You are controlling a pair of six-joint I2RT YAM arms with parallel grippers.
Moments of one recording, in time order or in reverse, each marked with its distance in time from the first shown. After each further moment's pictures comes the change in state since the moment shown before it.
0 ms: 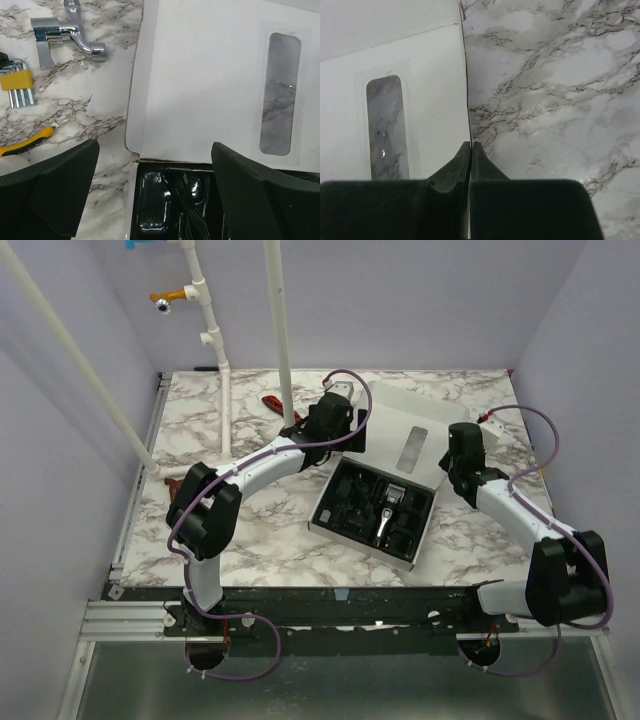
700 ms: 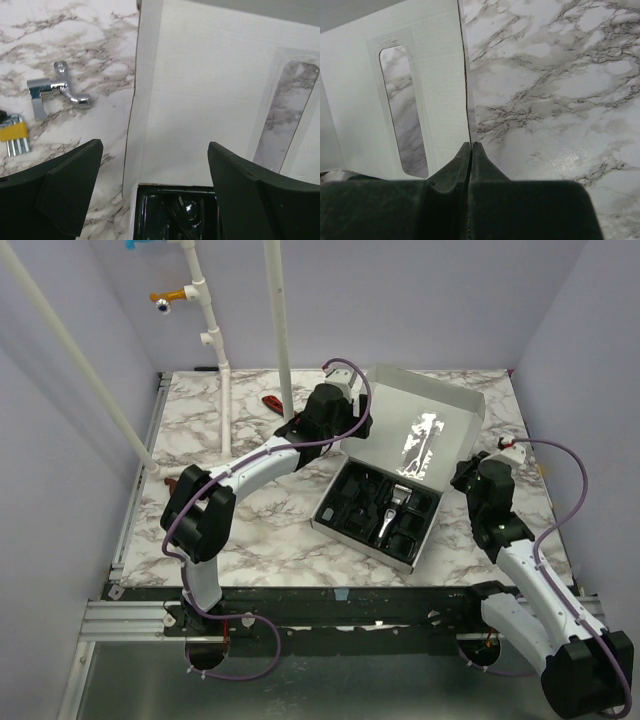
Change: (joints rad) left arm 0.013 -0.044 -0.027 0.182 0.055 0.054; right arm 0.000 -0.538 -0.336 0.150 -0.114 -0.102
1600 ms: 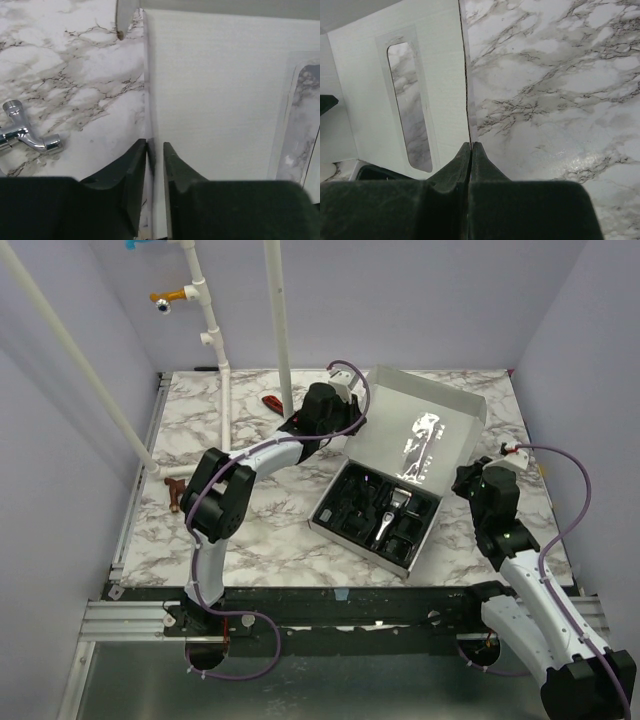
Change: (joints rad) left arm 0.087 0.196 0.065 0.219 0.313 0.050; right arm 0.000 -0.114 -0.017 -0.068 -0.066 0.008
